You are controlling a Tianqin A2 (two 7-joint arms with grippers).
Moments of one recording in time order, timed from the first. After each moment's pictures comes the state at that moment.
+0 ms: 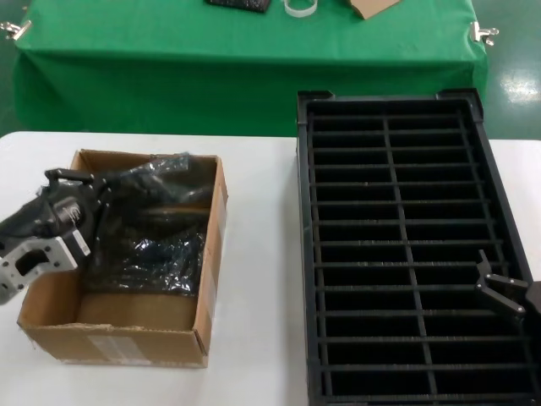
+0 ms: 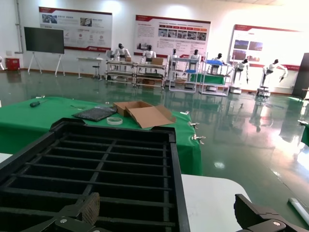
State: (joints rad) left arm -0.80 -0.97 2.65 -1.13 -0.54 -0.33 -1.02; right arm 0.02 0.32 -1.61 1.60 1.77 -0.01 0.03
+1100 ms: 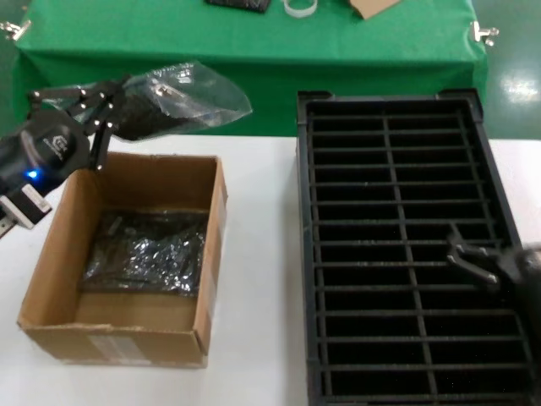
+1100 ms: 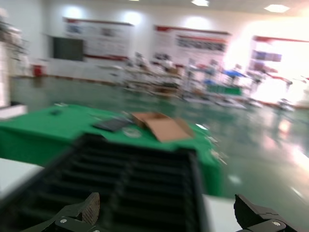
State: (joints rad) left arm -0.92 -0.96 2.68 -0.97 -0.48 -0.83 -1.20; right arm 0.11 0.40 -1.74 1.59 1.84 0.03 0.01
